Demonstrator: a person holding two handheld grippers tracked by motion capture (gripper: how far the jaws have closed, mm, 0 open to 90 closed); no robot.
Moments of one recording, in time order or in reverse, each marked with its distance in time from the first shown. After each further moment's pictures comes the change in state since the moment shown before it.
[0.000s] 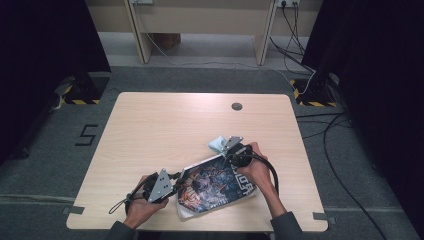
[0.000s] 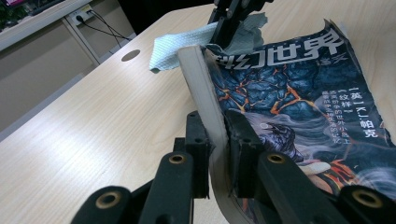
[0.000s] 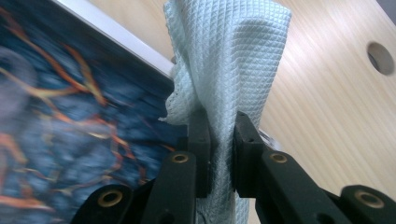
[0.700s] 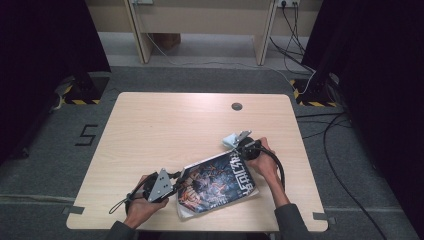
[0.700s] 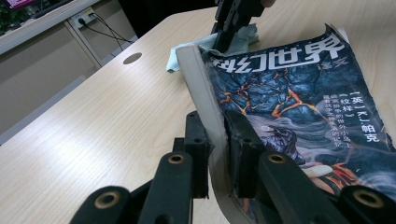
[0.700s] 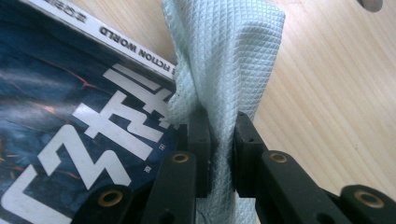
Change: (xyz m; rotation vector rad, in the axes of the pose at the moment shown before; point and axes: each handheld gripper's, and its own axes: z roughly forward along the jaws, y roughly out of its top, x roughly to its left) left arm 0.001 0.001 0.000 -0.011 0.004 -0.005; right arm -0.038 -0.026 0.030 0.093 -0.034 0.064
